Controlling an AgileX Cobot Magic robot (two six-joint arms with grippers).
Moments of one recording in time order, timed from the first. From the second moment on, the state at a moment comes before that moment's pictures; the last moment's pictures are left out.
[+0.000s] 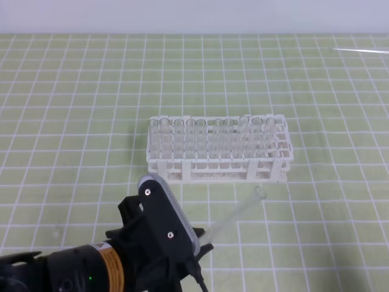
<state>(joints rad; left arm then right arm) -0.99 1.20 -0.53 0.56 -0.01 -0.27 -0.01 0.00 0.00 0.37 0.23 -0.03</state>
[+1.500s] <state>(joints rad) -0.99 1.44 -0.54 0.56 -0.56 -0.39 -0.01 0.28 -0.14 1.72 0.71 -1.32</state>
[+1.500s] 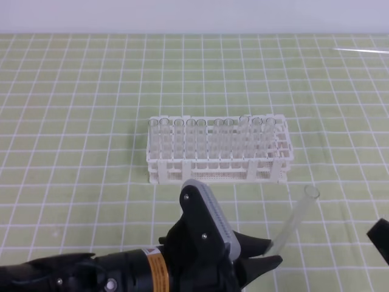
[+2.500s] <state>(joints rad) -0.99 1.44 -0.54 0.64 -0.69 -0.48 -0.01 0.59 -0.26 1.73 1.02 -1.72</state>
